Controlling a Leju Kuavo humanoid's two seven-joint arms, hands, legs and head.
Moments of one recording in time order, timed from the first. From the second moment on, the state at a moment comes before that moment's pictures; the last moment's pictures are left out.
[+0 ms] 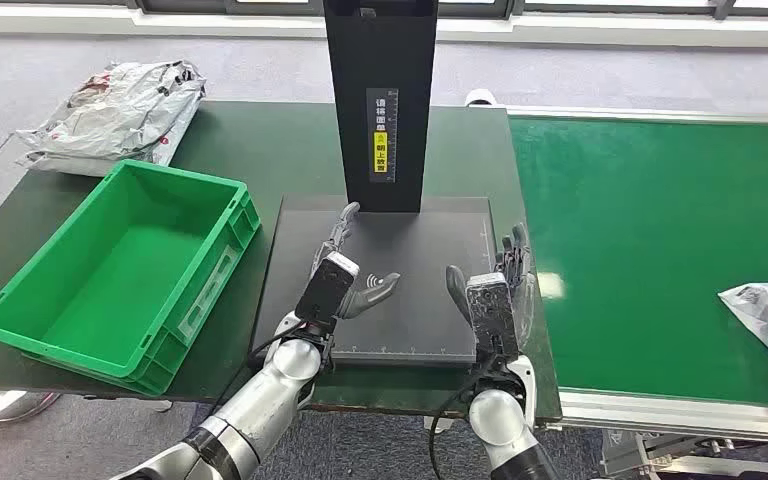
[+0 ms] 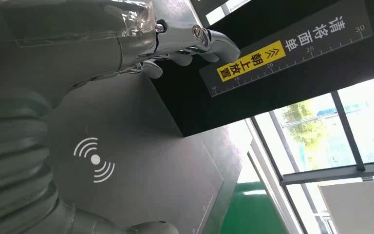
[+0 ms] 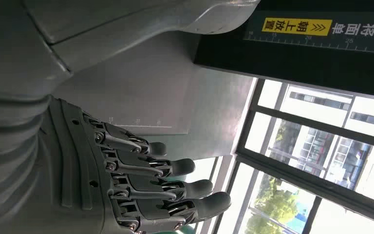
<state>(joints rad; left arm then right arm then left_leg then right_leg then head) -0.51 -0.23 -0.47 -0.77 0.00 0.23 -0.48 -0.19 0.17 0.39 -1.27 0.36 -0.57 -0.29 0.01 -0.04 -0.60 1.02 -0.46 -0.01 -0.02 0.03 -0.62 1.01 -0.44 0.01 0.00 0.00</state>
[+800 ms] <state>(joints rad) -0.46 -0.21 -0.39 -0.84 -0.02 0.31 -0.43 -0.33 0.00 0.17 -0.95 0.83 -0.62 -0.04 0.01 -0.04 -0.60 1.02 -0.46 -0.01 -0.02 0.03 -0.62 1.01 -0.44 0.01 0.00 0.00</state>
